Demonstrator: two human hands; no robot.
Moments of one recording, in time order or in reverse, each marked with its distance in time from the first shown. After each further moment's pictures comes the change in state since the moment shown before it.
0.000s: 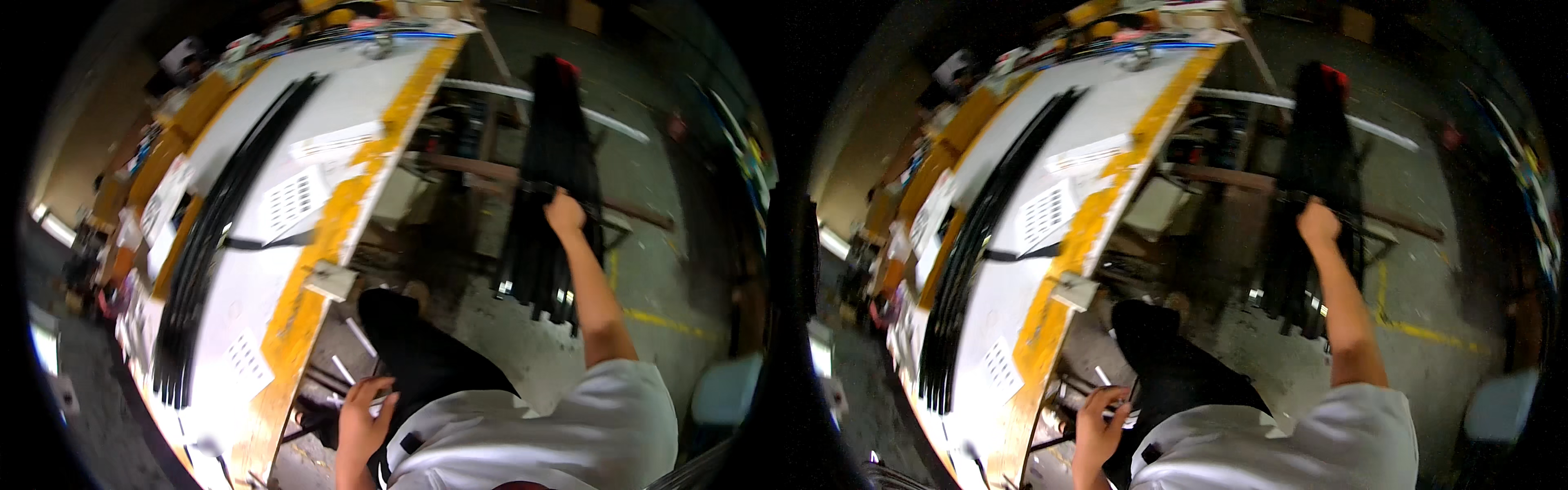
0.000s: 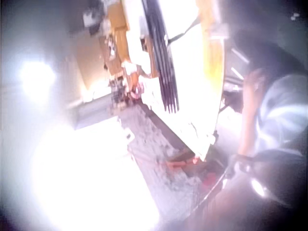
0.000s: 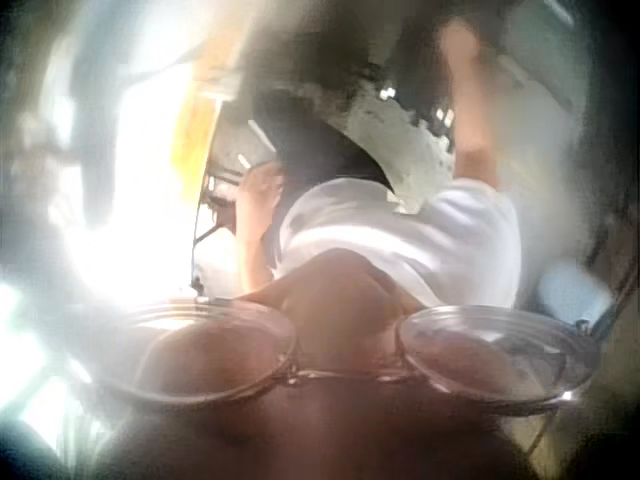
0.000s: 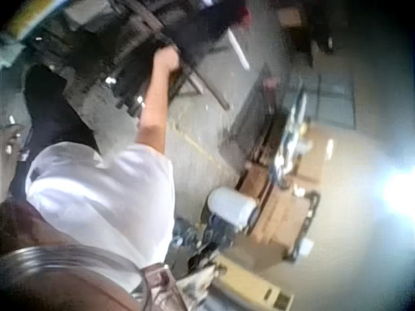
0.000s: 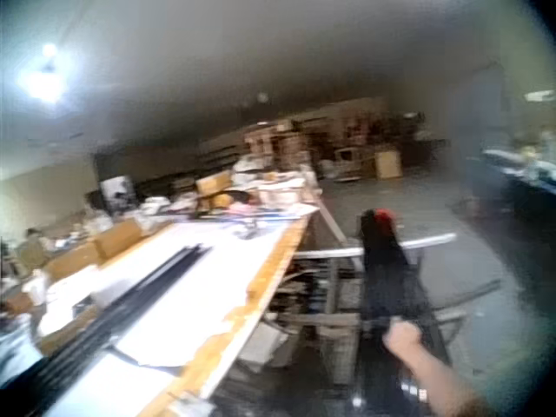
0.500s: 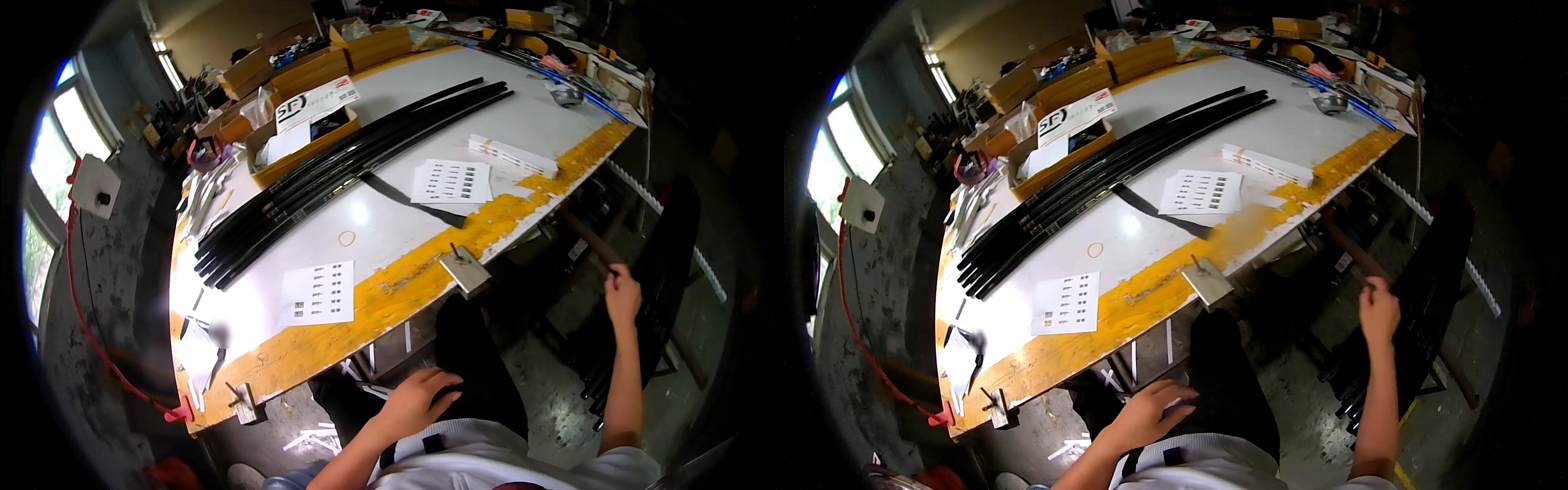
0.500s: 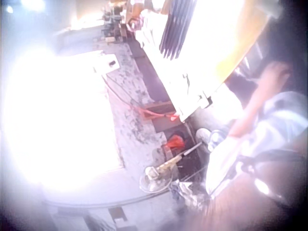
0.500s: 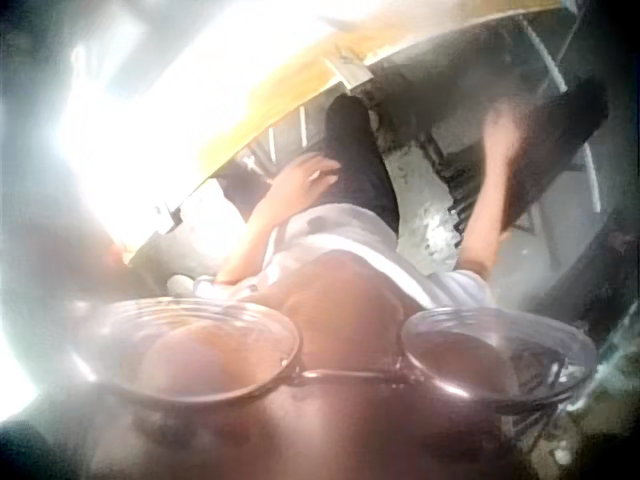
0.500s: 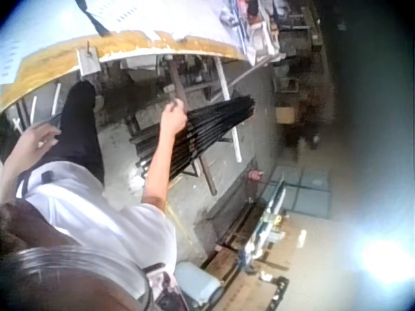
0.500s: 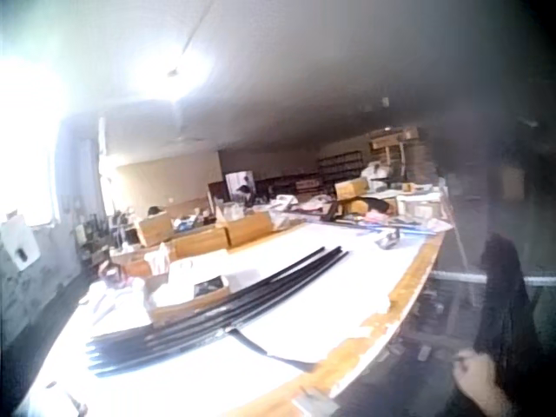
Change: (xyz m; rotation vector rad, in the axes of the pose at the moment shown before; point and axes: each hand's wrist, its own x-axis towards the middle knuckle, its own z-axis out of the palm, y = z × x) left_hand -0.017 -0.010 -0.017 -0.073 0.051 0.052; right_hand -0.086 -0.107 -0.050 0.289 0.157 -0.618
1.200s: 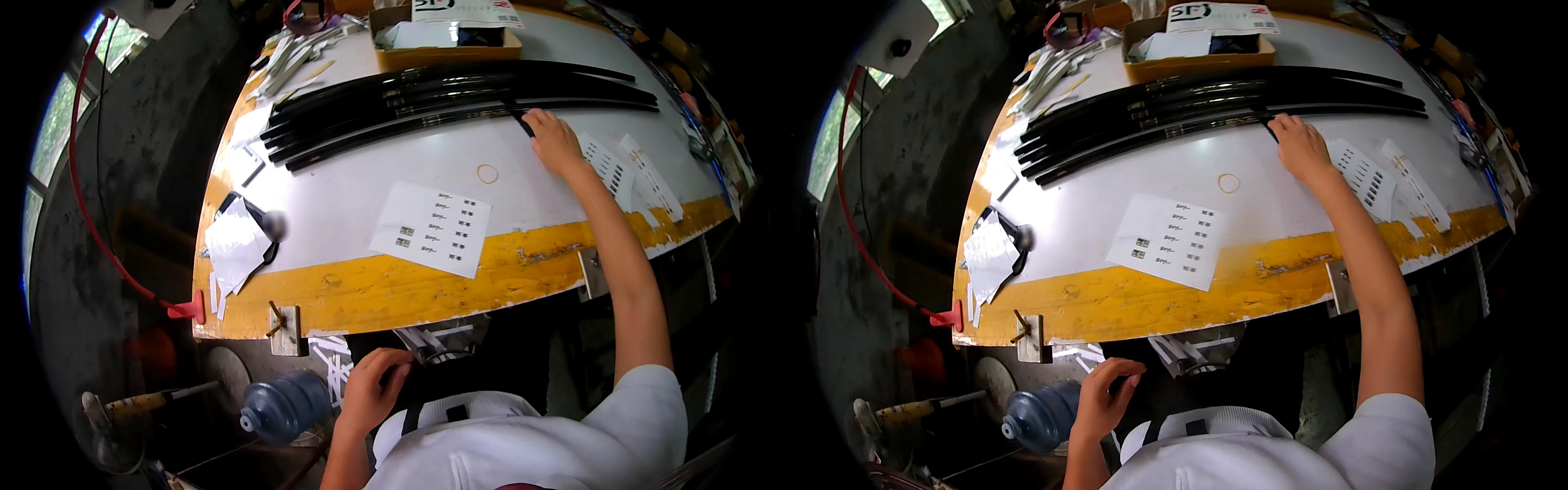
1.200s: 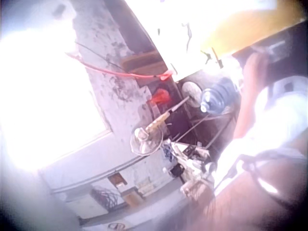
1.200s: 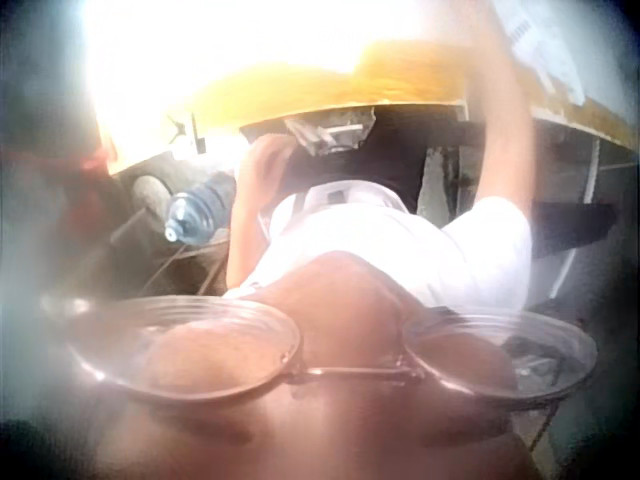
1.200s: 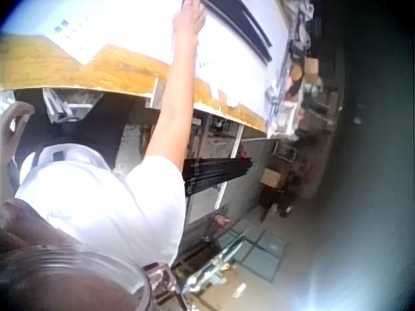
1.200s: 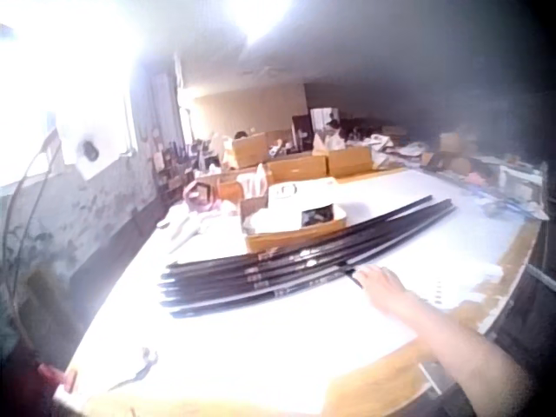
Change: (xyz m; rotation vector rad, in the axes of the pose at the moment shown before) left_hand -0.130 -0.044 -0.070 -0.065 0.680 -0.517; right_hand 0.088 -0.442 0.187 0.009 -0.102 -1.208
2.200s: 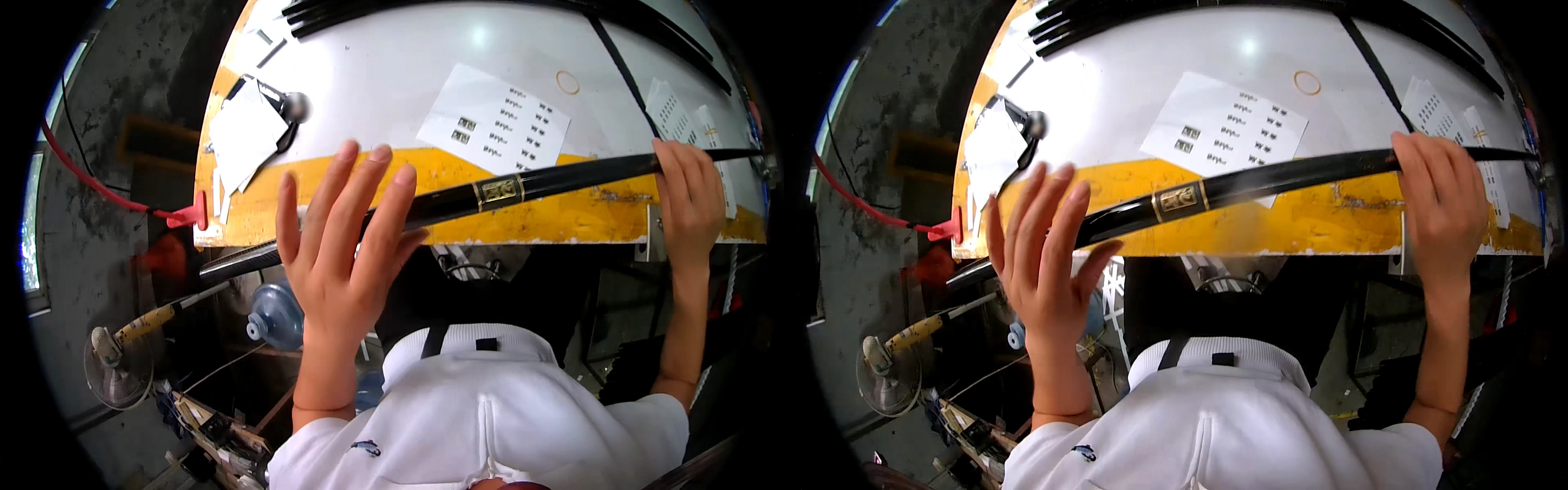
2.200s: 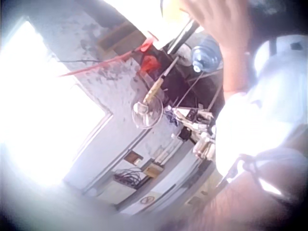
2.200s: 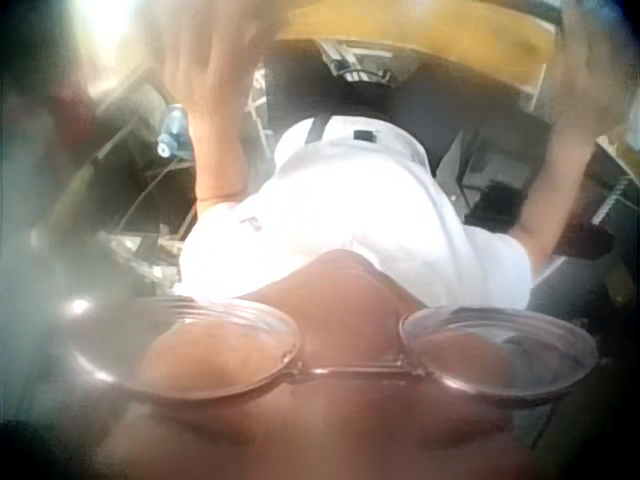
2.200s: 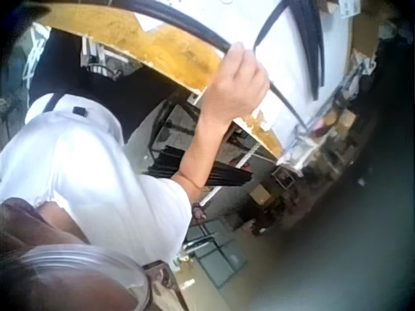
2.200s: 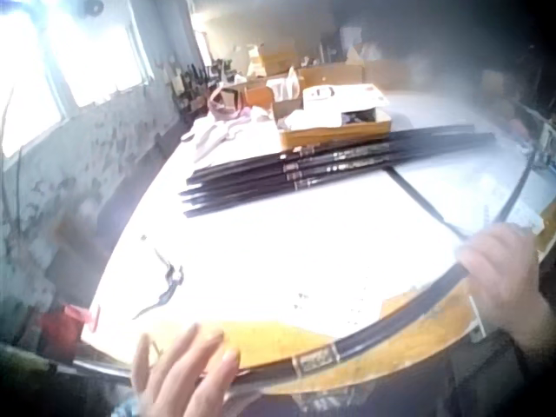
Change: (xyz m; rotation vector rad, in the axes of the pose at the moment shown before) left_hand 0.057 0.031 -0.056 0.943 0.457 0.411; right_hand -0.114 -0.079 -0.145 -0.174 0.184 -0.357
